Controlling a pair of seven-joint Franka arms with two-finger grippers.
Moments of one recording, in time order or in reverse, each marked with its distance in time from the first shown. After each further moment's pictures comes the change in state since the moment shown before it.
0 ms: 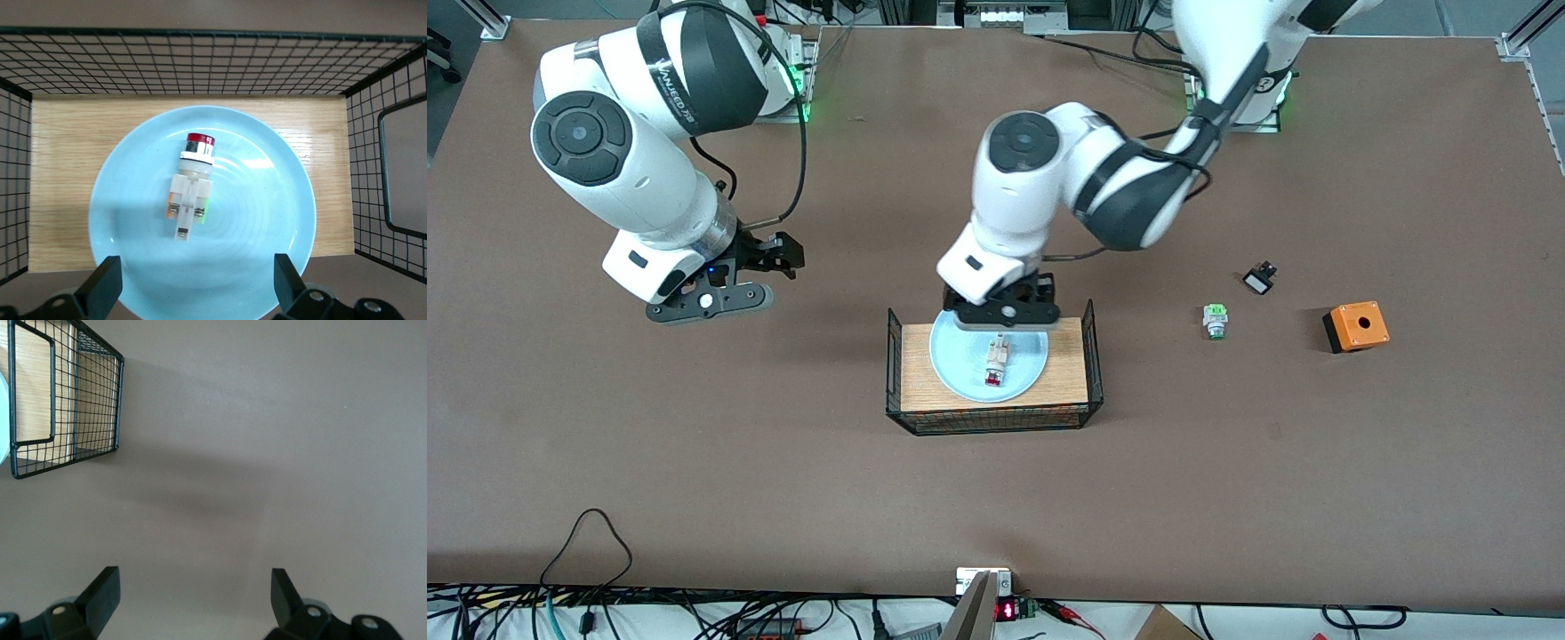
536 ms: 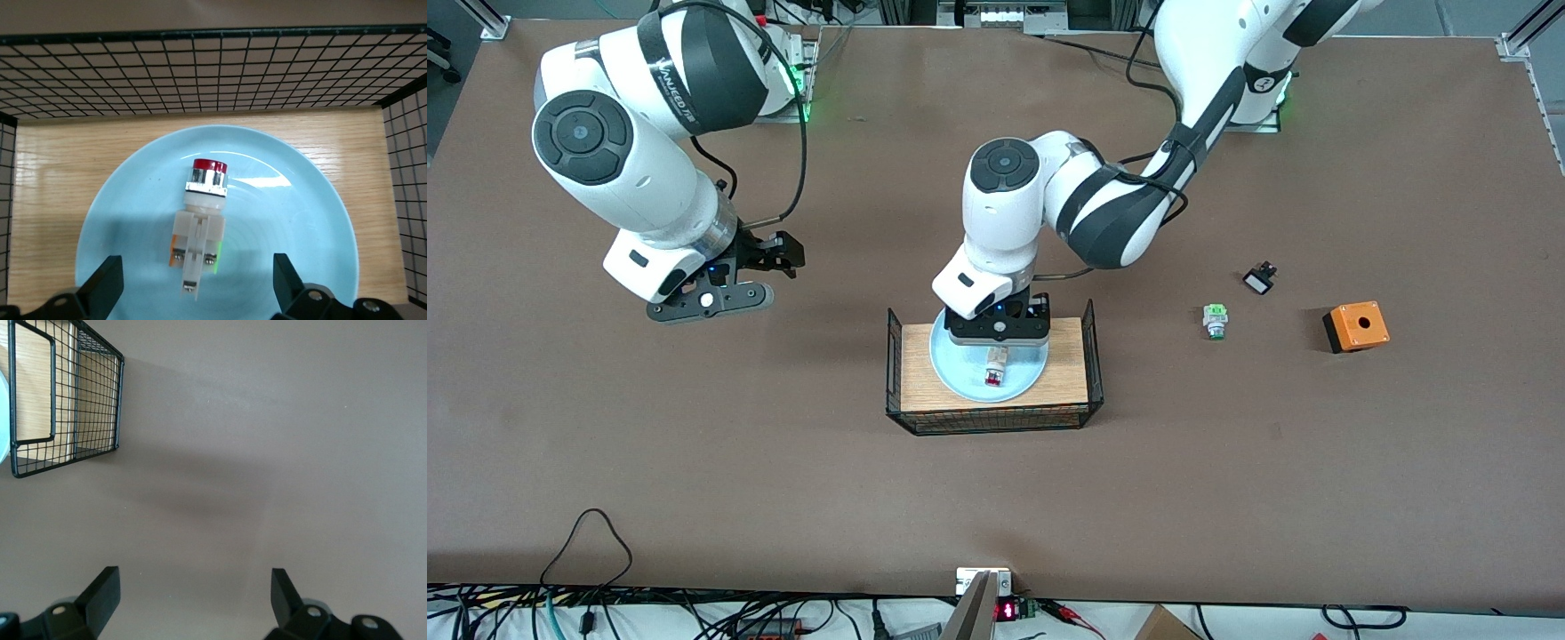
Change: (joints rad) left arm -0.001 0.061 0.021 0.003 0.079 0.067 0.000; right arm 0.000 -0.001 0.001 -0.001 0.000 0.001 0.000
